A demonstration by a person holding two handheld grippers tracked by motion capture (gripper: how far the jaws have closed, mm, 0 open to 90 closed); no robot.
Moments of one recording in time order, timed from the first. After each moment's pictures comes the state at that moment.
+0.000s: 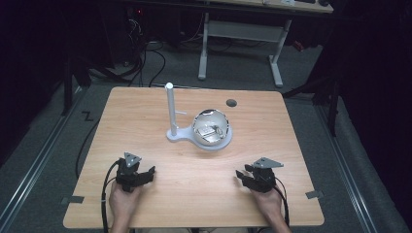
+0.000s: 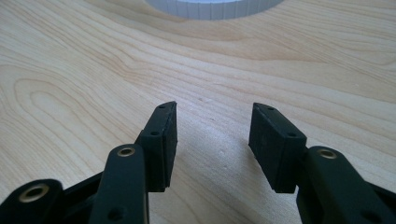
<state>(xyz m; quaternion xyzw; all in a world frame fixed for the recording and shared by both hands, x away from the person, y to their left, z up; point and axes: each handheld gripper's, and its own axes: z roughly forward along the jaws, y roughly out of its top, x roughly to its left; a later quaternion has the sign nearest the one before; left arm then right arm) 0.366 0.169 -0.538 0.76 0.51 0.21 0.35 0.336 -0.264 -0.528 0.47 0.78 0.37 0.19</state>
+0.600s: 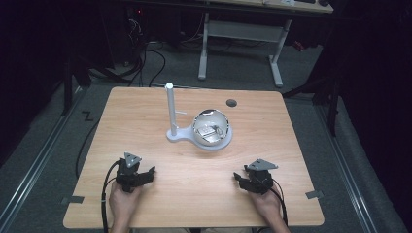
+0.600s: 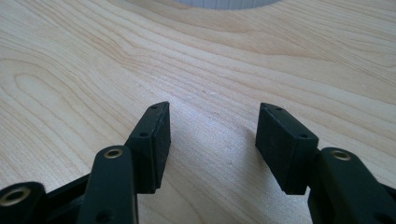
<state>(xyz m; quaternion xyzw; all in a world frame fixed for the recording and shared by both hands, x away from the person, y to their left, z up) 0.365 0.168 -0.538 0.76 0.51 0.21 0.35 0.334 -0.255 -0.532 0.45 0.80 0.34 0.21</state>
